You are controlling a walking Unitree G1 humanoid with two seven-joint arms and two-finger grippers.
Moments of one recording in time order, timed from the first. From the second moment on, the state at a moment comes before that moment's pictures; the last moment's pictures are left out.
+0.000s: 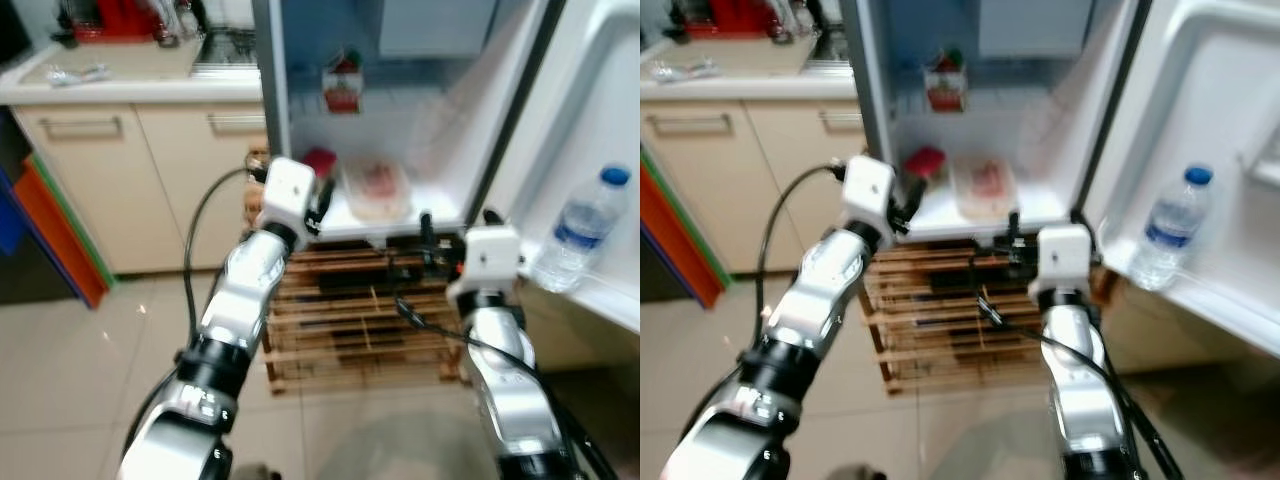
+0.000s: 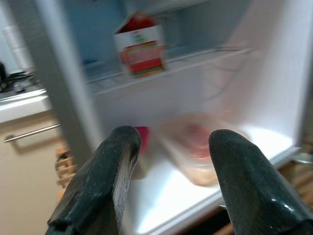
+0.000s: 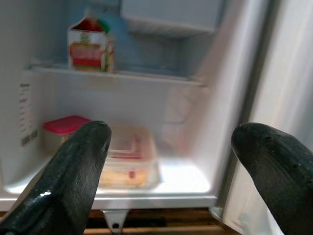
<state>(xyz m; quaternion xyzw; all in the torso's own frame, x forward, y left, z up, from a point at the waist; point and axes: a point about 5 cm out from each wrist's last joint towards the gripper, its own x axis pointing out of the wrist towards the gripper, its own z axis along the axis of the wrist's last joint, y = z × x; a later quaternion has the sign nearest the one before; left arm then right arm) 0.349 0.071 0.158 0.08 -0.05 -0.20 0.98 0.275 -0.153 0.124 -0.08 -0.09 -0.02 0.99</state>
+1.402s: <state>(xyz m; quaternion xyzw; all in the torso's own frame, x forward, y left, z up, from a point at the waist) 0.300 0.102 0.168 0.14 -0.01 -0.35 0.93 0.306 -0.085 0.118 0.00 -0.03 0.04 1.00</state>
